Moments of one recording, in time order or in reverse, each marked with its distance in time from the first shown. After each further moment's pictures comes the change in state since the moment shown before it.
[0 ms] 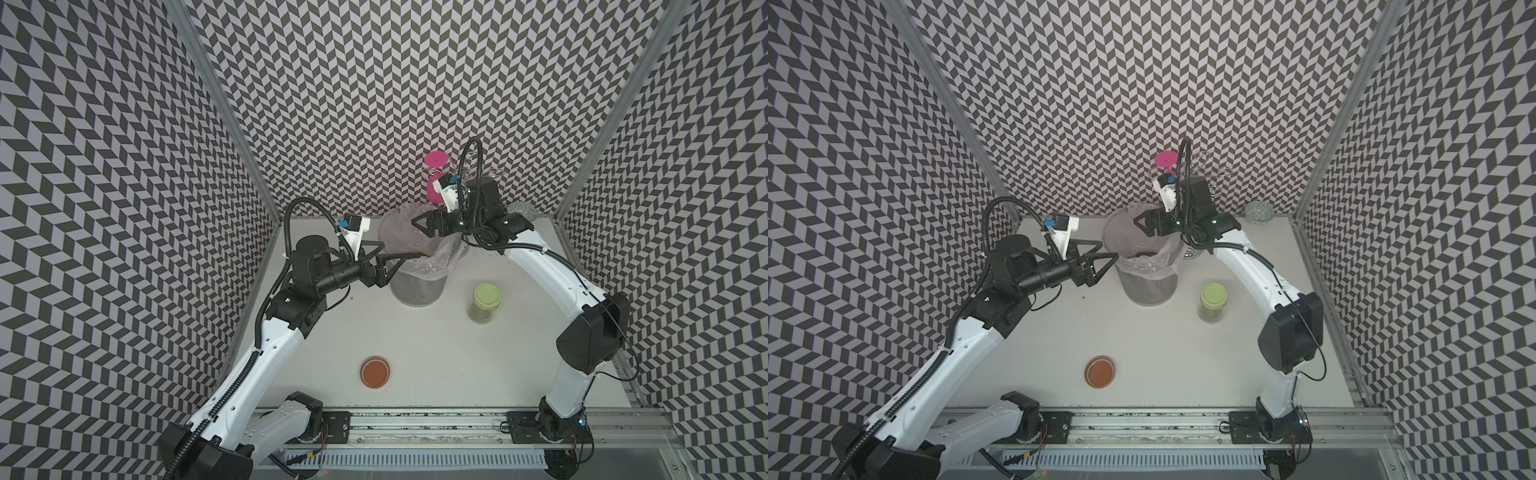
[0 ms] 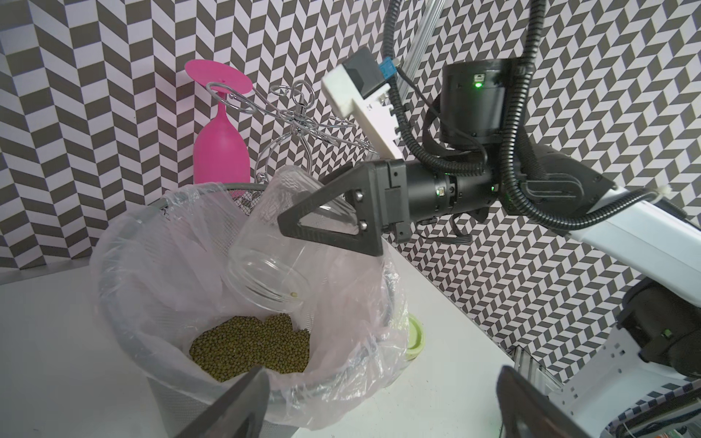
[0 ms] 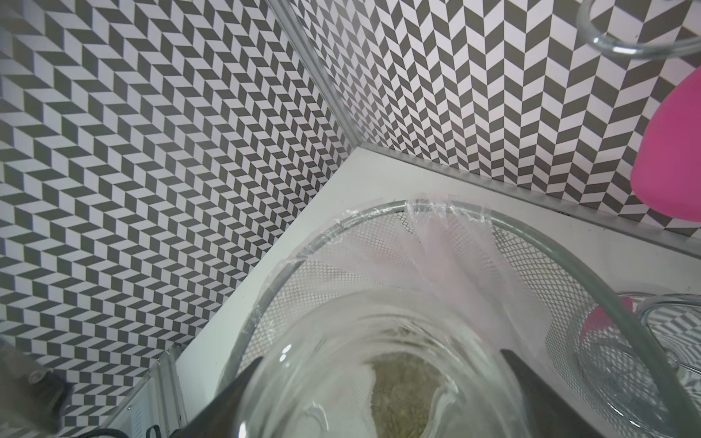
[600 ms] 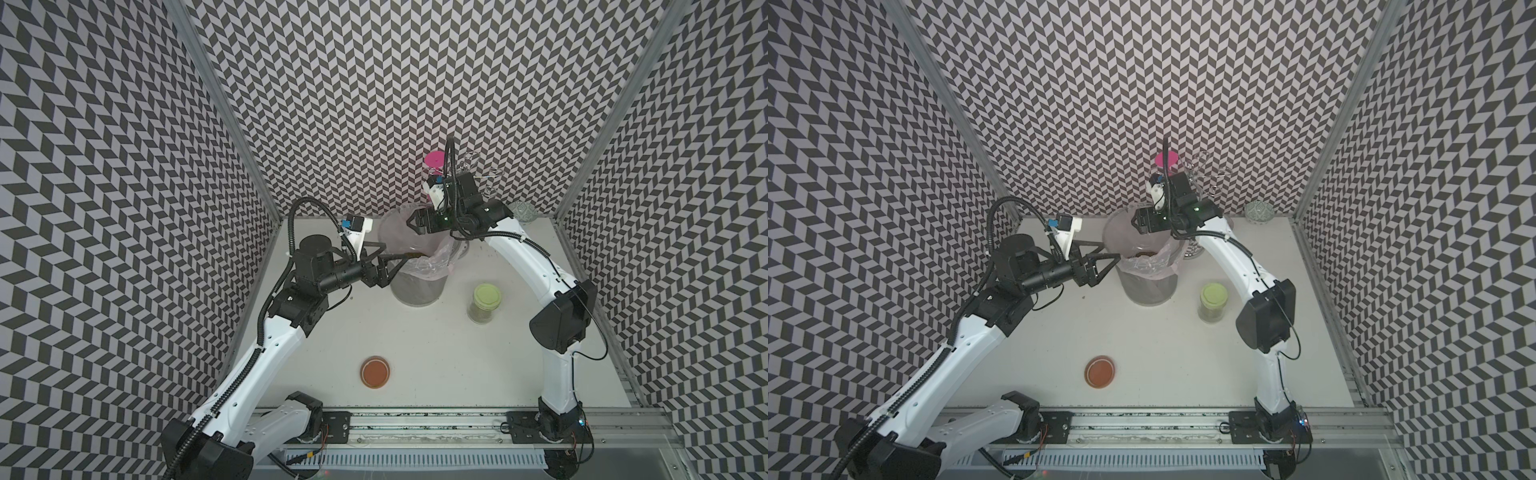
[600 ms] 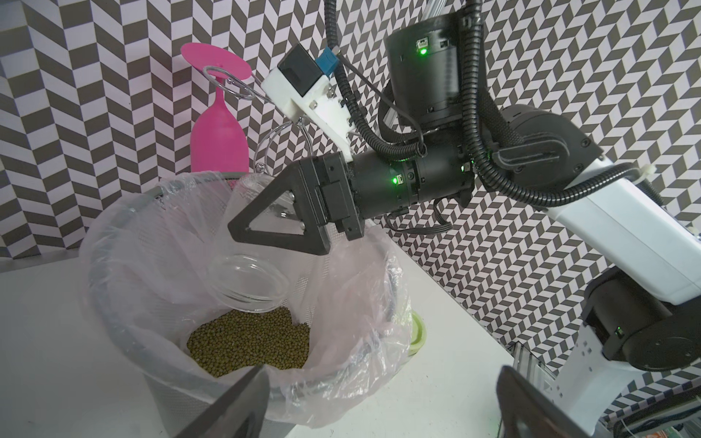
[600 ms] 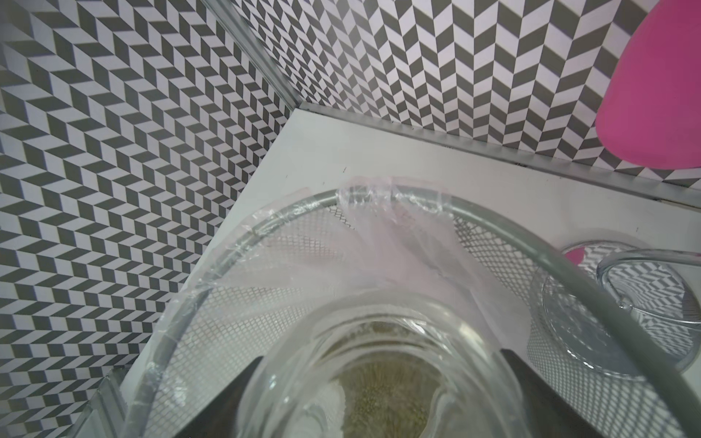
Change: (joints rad) left arm -0.007 0.015 0.002 -0.014 -0.008 0.001; right arm 0.048 0.182 0.293 -0.283 0.180 -0.001
